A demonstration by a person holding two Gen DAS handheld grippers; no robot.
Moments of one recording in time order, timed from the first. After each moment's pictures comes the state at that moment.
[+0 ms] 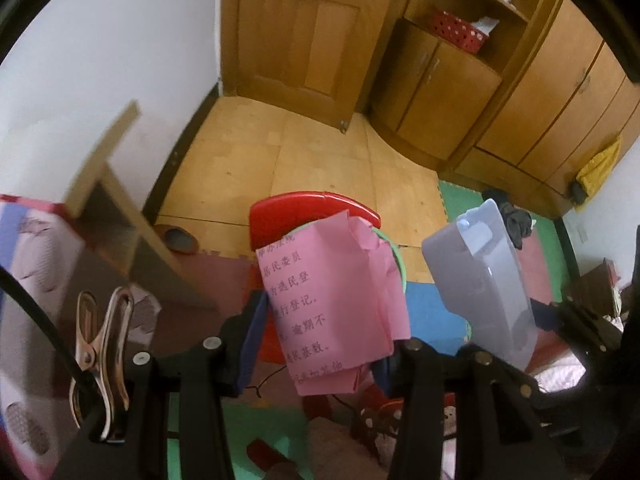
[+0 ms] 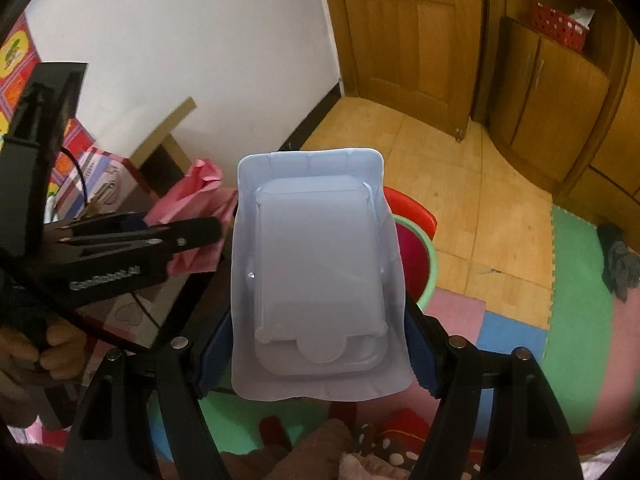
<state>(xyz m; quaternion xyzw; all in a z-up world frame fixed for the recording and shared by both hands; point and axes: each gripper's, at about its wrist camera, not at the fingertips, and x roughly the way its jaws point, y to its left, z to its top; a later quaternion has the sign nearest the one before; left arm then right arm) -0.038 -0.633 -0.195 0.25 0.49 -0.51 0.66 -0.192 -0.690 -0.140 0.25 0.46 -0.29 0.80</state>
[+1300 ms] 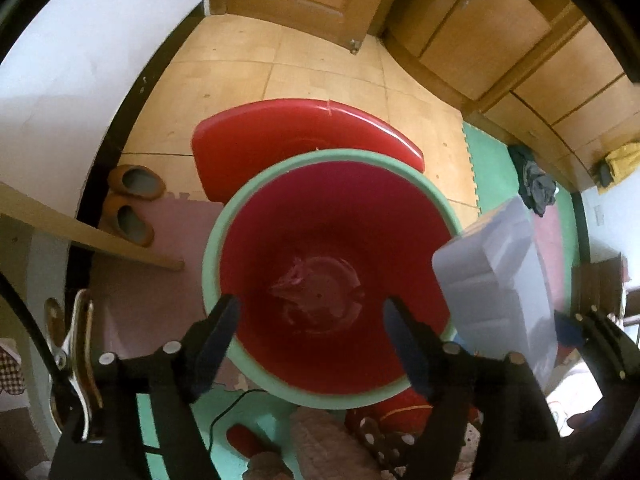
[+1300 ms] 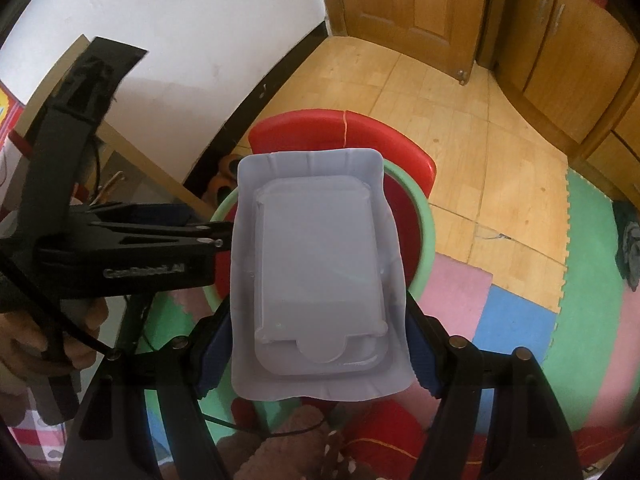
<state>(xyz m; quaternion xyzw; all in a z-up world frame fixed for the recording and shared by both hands) -0.039 -0.741 -0.390 0.30 0.59 -0.45 0.60 -0.182 -0.773 -0.274 0.28 0.54 -0.27 0.75</state>
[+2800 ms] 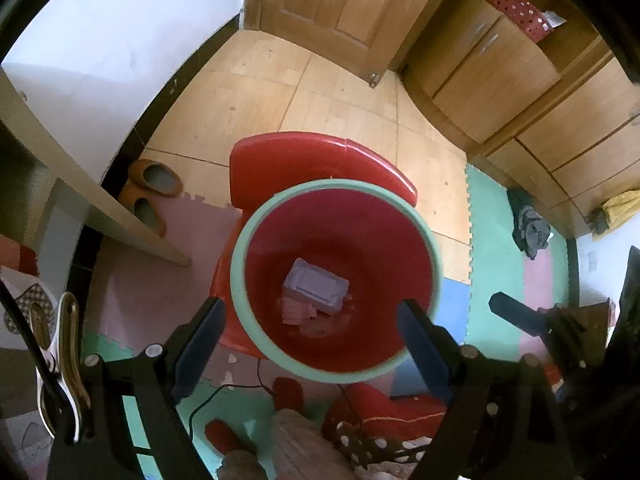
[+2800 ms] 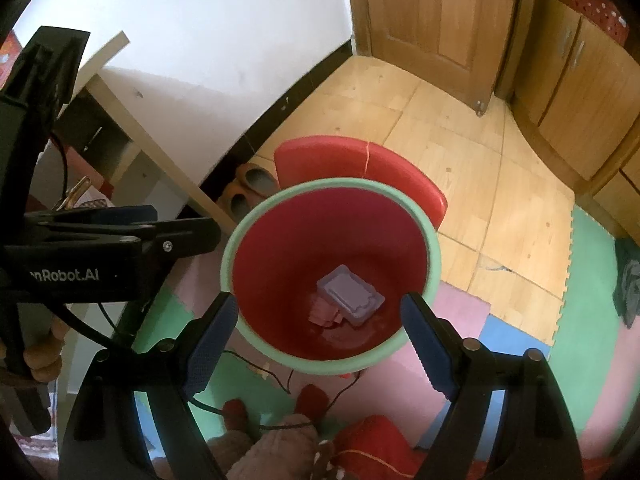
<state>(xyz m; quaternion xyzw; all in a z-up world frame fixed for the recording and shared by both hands) -0.031 -0.707 -0.327 0.23 0.59 -0.43 0.64 -0.178 -0.760 -0.245 0.24 0.53 -0.25 0.78</state>
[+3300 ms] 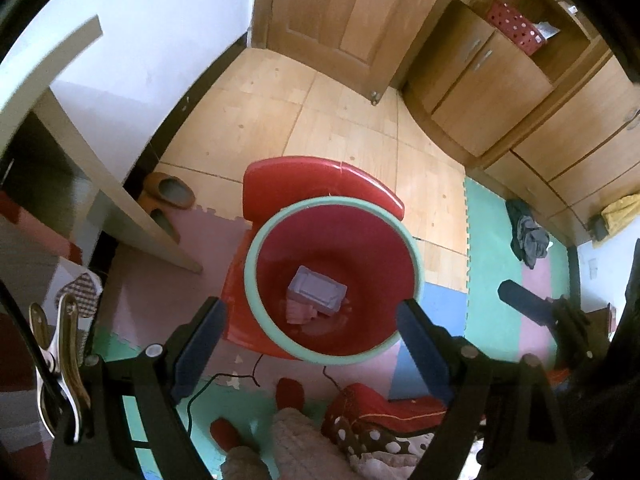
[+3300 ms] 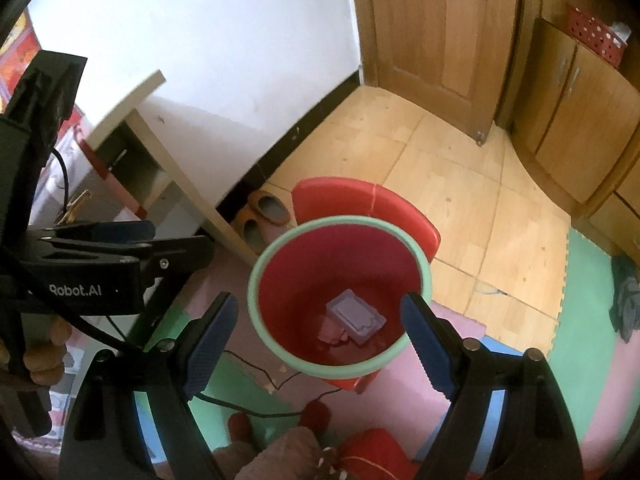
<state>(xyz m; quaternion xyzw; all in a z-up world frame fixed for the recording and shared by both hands) -0.038 -0.689 -0.265 0.23 0.57 -0.43 0.66 -0.178 -0.749 -0.188 0.22 0.49 -0.24 0.81</state>
